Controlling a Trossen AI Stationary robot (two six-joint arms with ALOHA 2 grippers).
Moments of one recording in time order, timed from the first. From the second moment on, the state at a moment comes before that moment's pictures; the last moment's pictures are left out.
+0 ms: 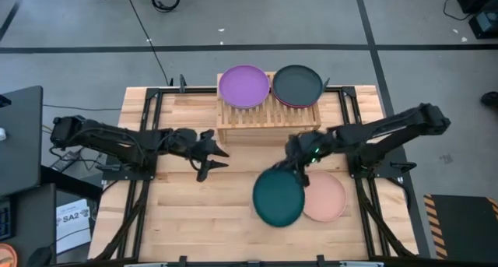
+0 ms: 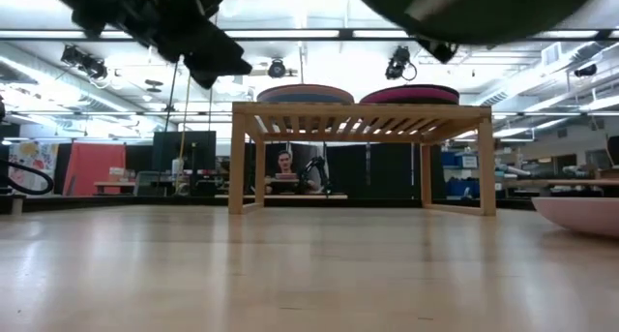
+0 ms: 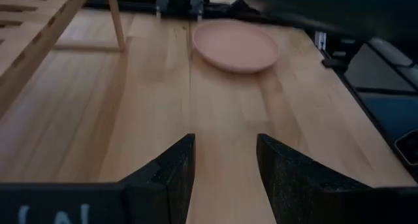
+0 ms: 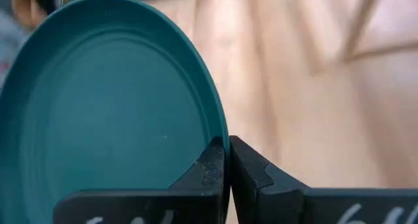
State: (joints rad) left arm -0.03 1.13 0.59 0.14 0.07 -0.09; right arm 0.15 1.21 0.88 -0.31 -0.07 0.29
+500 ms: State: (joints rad) left arm -0.03 1.13 0.49 0.34 0.07 -0.12; right arm -0.21 0.85 0.88 -0.34 0.11 0.22
